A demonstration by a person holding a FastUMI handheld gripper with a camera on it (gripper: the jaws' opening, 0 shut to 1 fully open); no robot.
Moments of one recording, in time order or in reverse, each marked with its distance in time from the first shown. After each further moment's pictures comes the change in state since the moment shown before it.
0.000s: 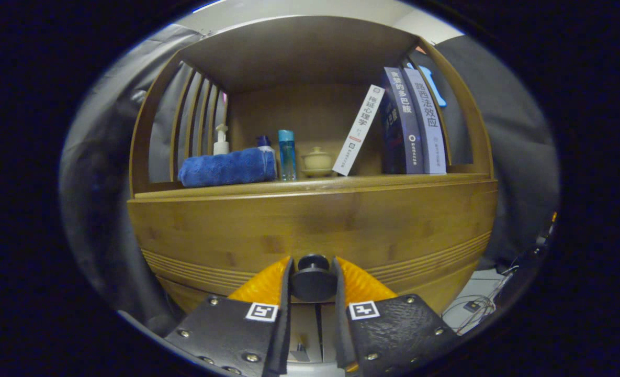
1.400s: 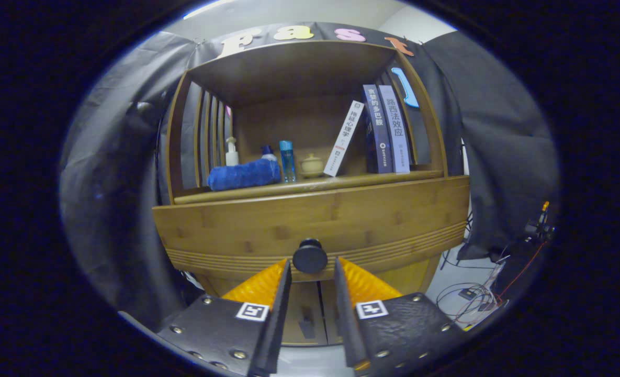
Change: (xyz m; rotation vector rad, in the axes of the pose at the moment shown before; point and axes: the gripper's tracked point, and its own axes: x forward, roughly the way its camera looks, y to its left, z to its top) arm -0.101 -0.005 0.009 0.014 -0.018 -0.006
